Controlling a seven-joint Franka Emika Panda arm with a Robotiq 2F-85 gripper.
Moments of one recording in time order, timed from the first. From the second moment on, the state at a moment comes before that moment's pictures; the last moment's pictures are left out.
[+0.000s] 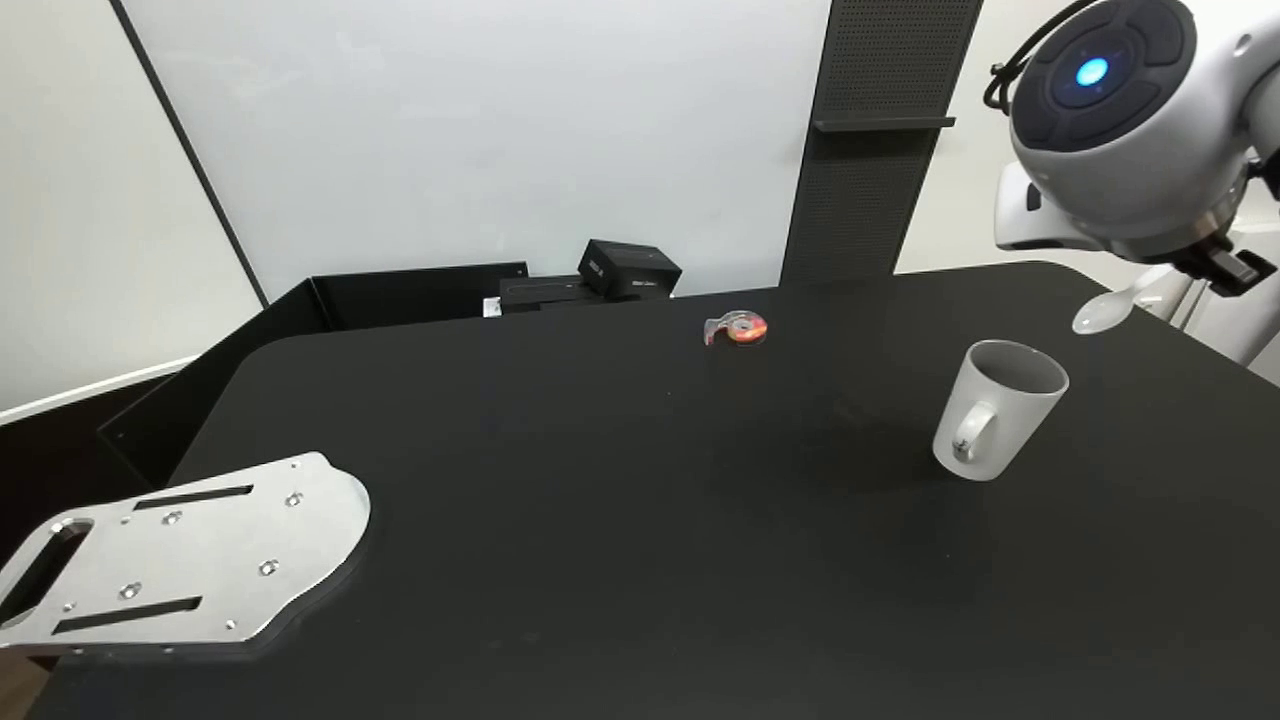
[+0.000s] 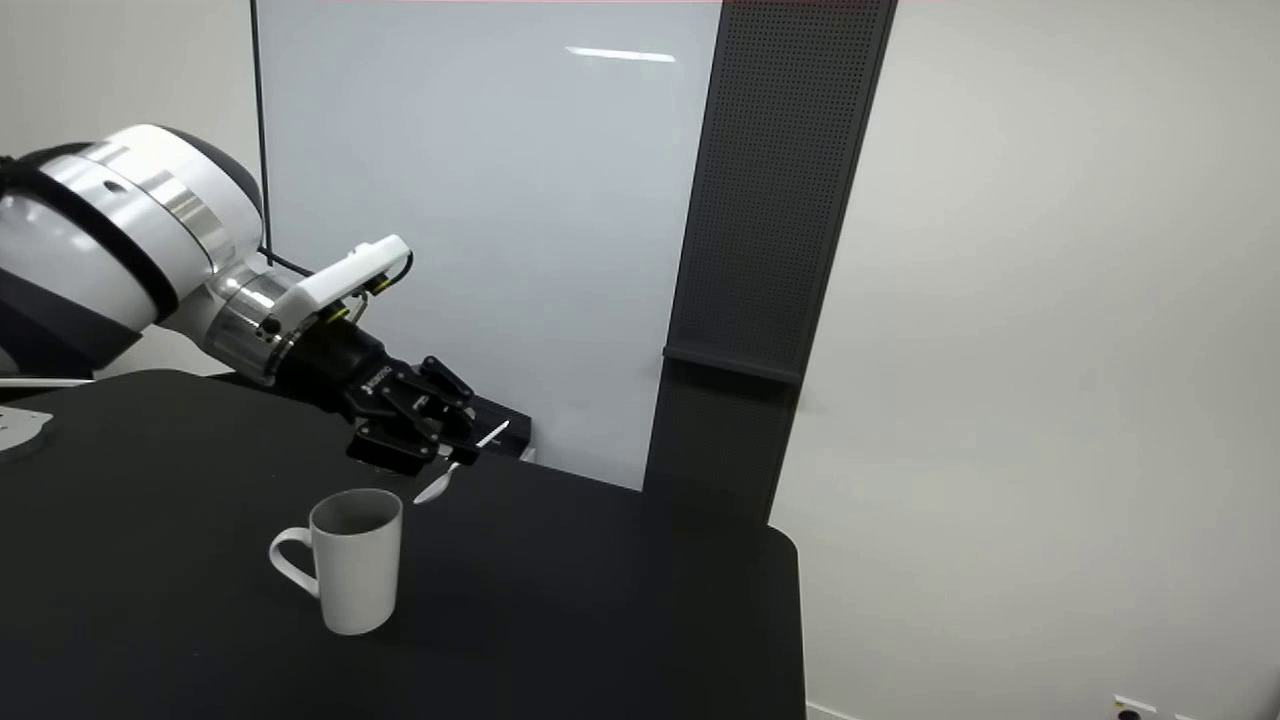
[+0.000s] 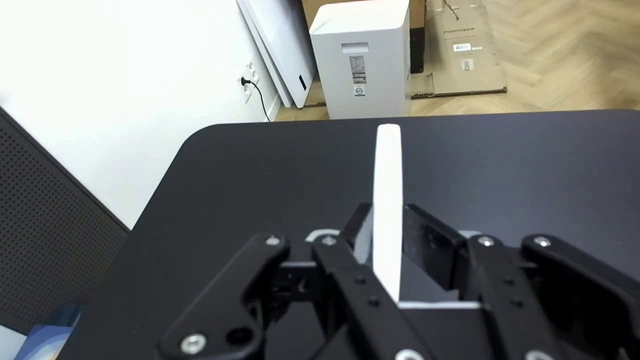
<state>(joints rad) 0.11 0.28 0.06 -2.21 -1.34 2.01 -0.47</state>
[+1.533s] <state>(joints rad) 0.12 0.42 0.15 -2.14 -1.33 2.02 -0.47</state>
